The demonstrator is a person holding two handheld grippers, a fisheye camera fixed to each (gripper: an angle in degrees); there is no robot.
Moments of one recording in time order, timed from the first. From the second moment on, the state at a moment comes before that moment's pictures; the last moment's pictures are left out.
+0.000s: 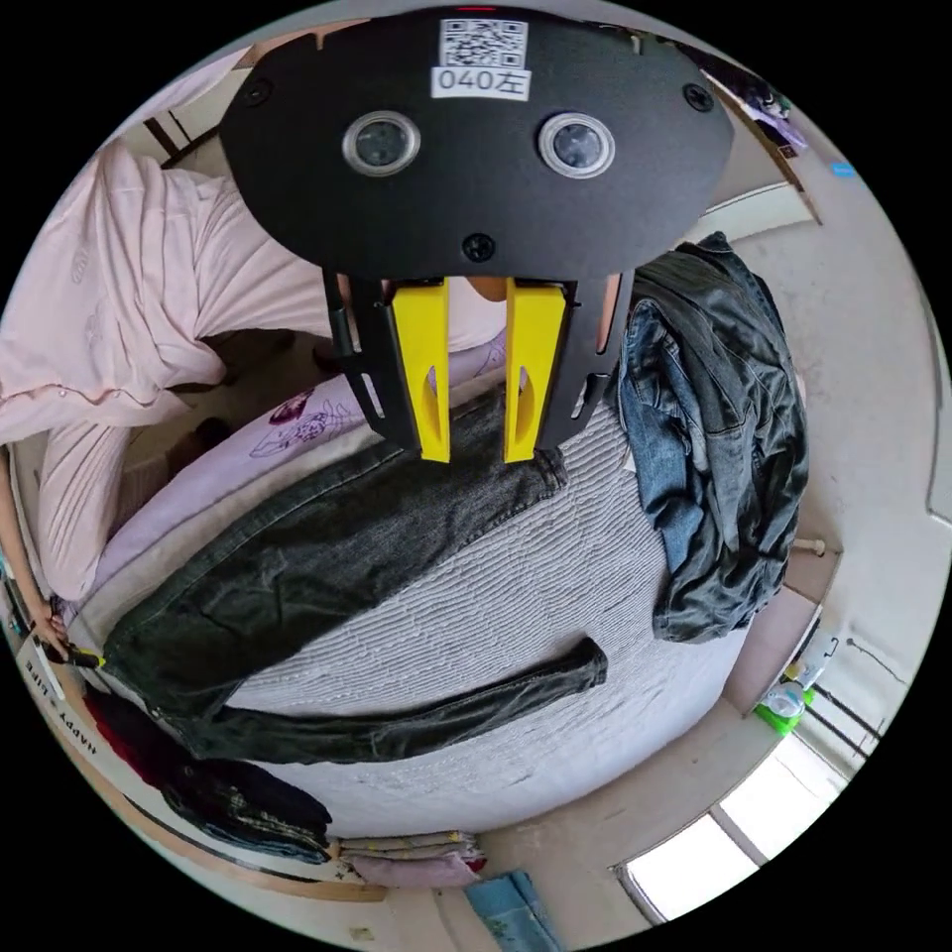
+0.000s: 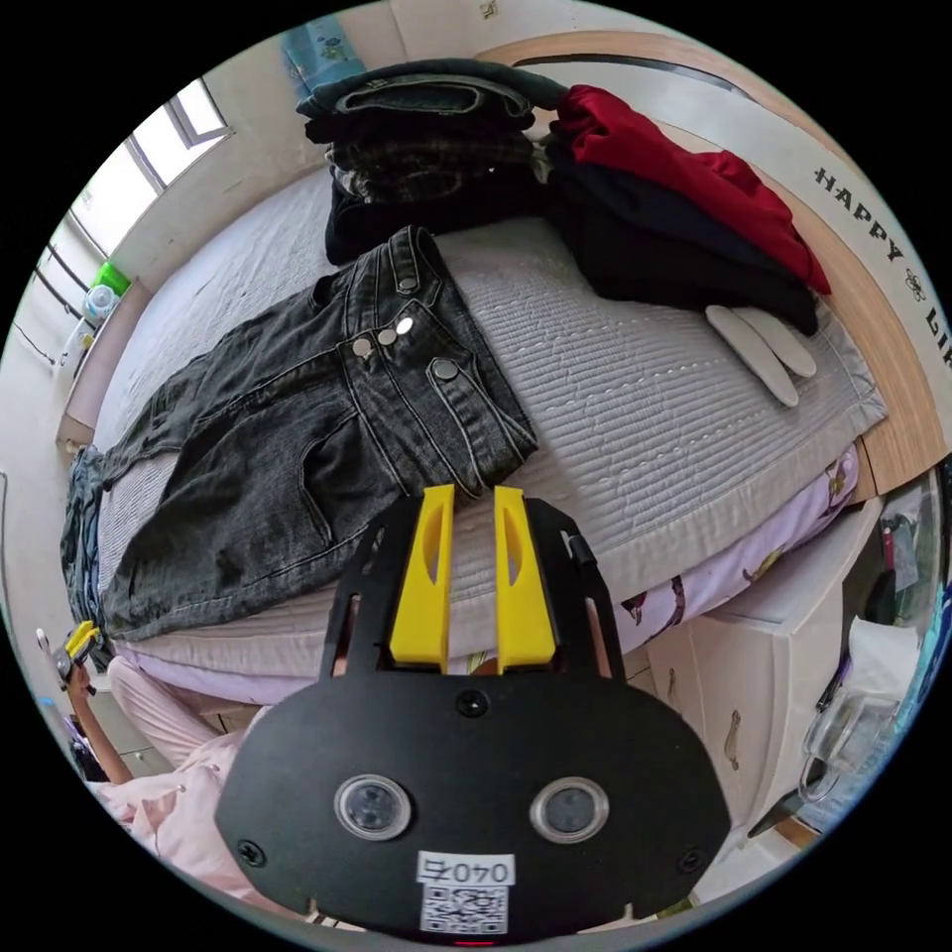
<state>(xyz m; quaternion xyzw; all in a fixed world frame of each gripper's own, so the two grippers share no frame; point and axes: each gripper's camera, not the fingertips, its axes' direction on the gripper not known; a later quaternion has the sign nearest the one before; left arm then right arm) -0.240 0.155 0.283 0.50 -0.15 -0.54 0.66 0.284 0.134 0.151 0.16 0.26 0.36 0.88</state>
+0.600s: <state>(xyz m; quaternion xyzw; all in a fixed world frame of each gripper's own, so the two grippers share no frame) -0.227 0.101 0.255 0.40 -0.17 -0.53 0.73 0.341 0.228 0.146 0.21 0.12 0.39 0.89</state>
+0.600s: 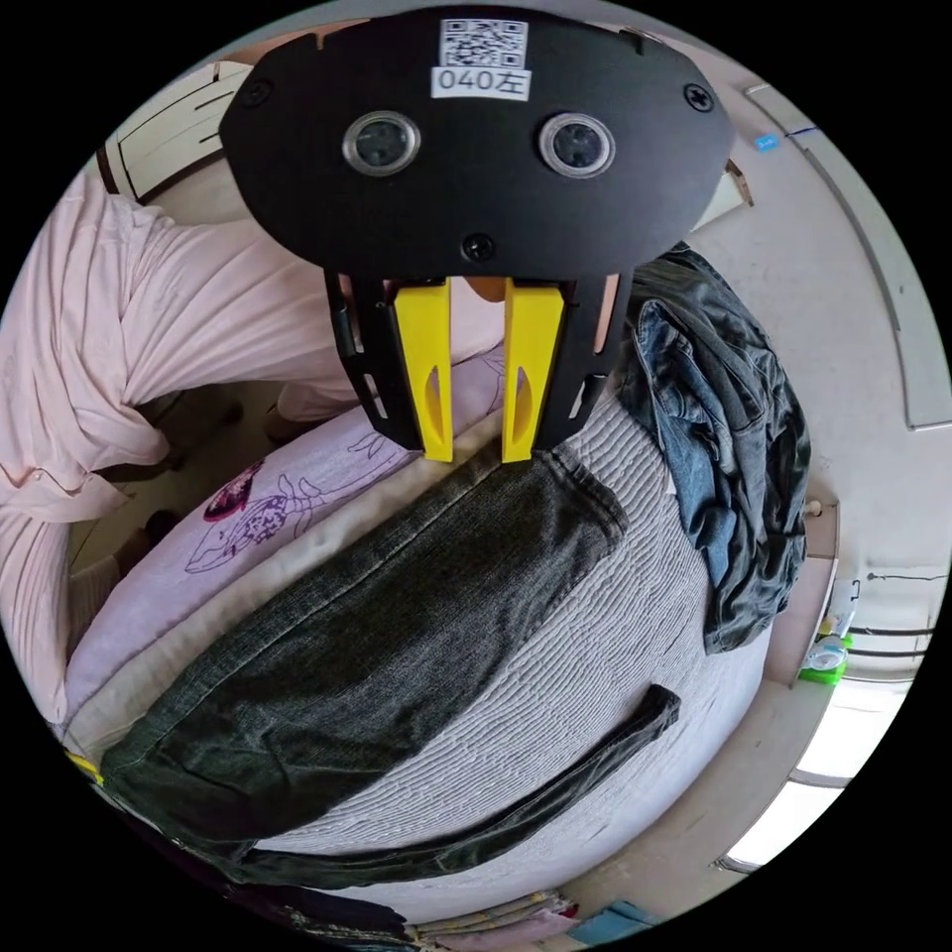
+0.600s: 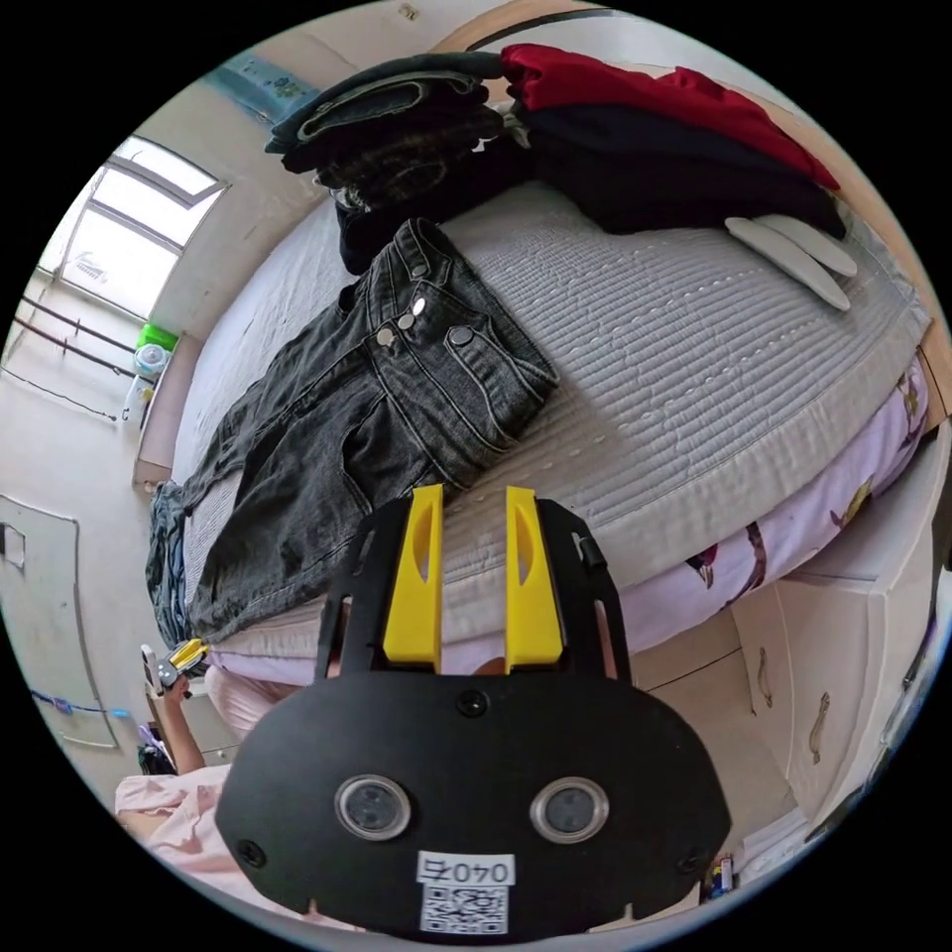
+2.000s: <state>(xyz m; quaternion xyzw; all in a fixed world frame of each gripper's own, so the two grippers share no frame) -0.189 0.218 0.285 0.47 -0.11 -0.49 0.72 0.321 0.306 0.112 0.30 0.11 0.46 0.83</state>
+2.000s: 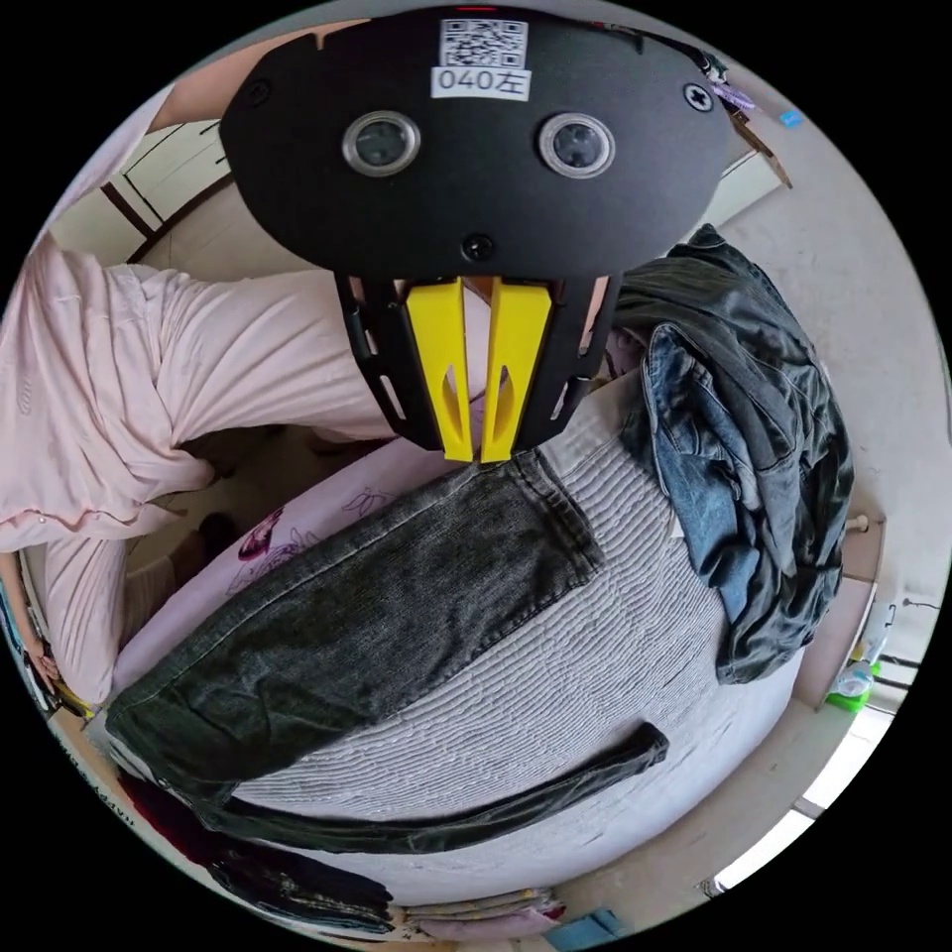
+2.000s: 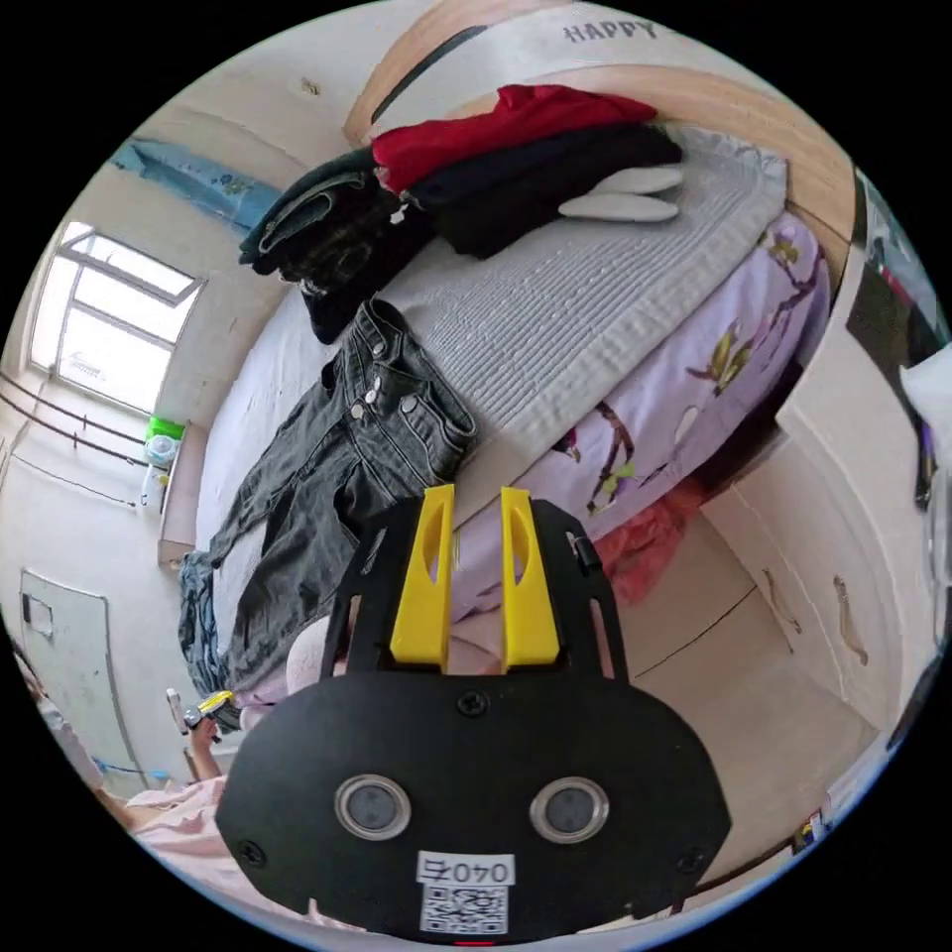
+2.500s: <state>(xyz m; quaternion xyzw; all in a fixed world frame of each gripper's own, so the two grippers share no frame) -0.144 0.037 0.080 0.54 -0.36 -0.32 0.69 0.111 -0.106 0.263 0.04 0.23 -0.10 0.97</state>
